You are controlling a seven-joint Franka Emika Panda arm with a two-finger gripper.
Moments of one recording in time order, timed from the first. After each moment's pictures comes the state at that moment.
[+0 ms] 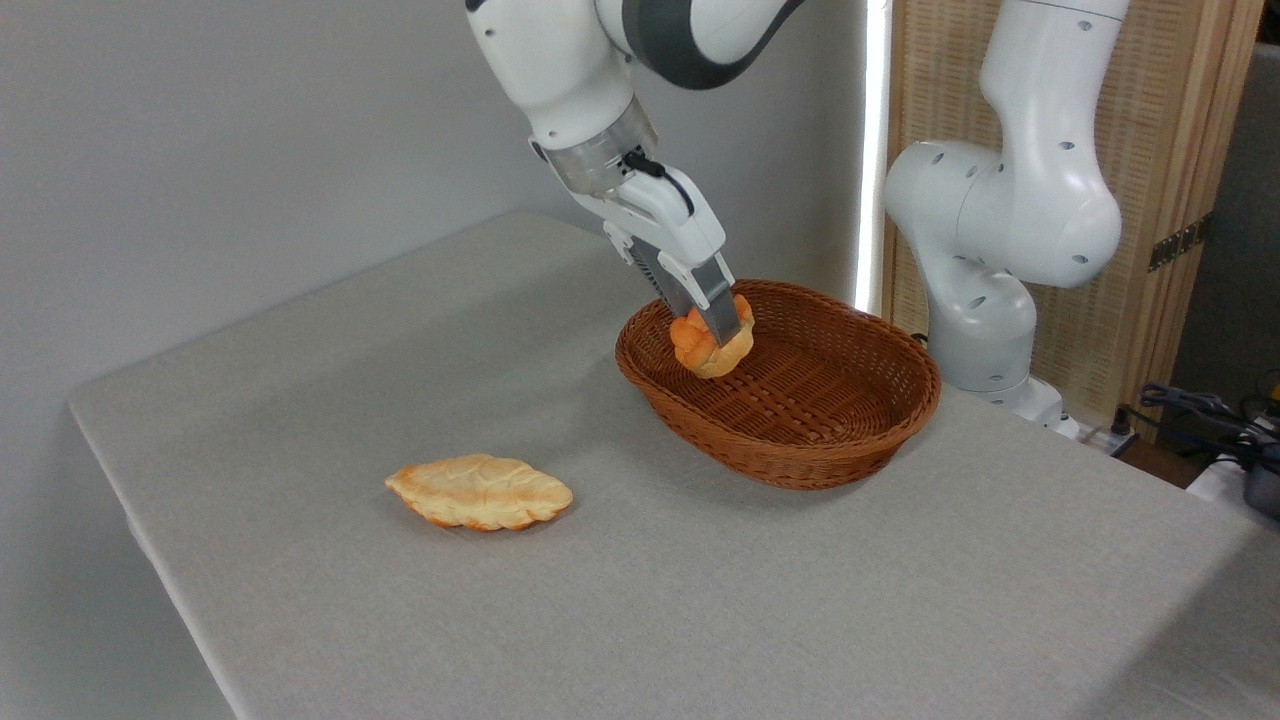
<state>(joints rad) -0.10 -0.35 -0.17 -2.25 -0.10 1.51 0.67</state>
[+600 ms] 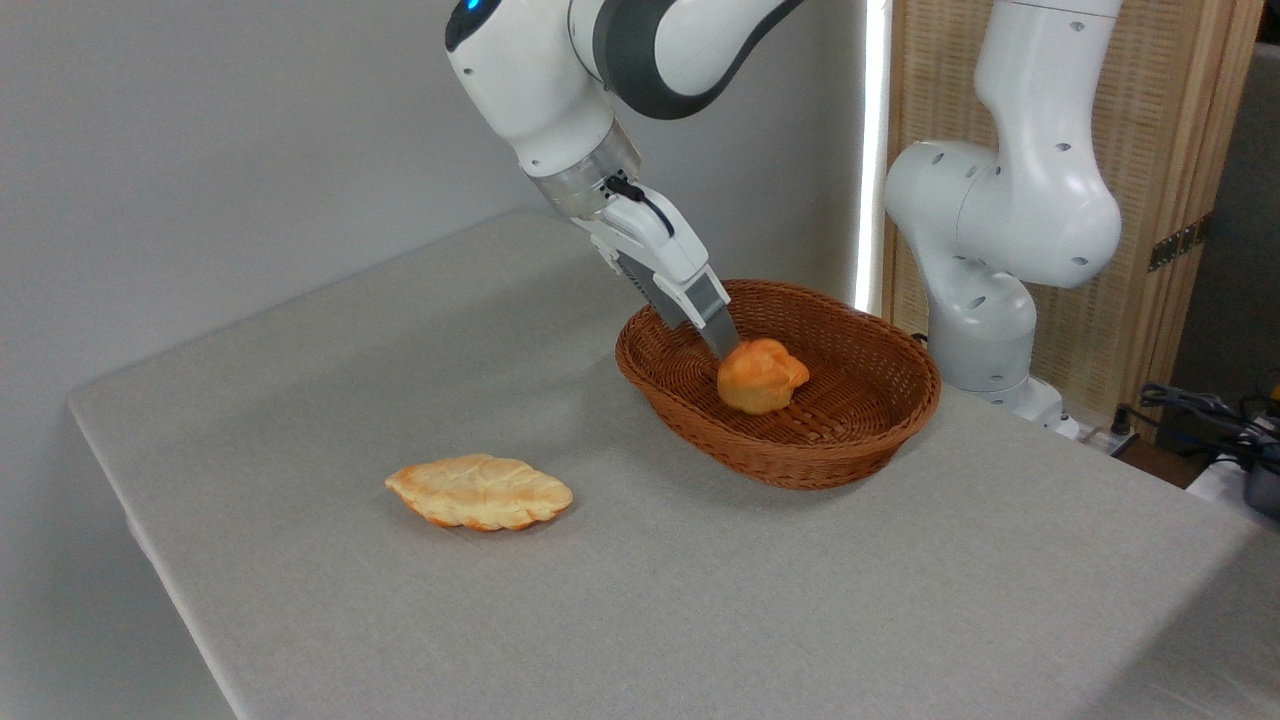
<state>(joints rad) -0.10 -0.30 -0.19 -2.23 -0.10 1.52 0.66</state>
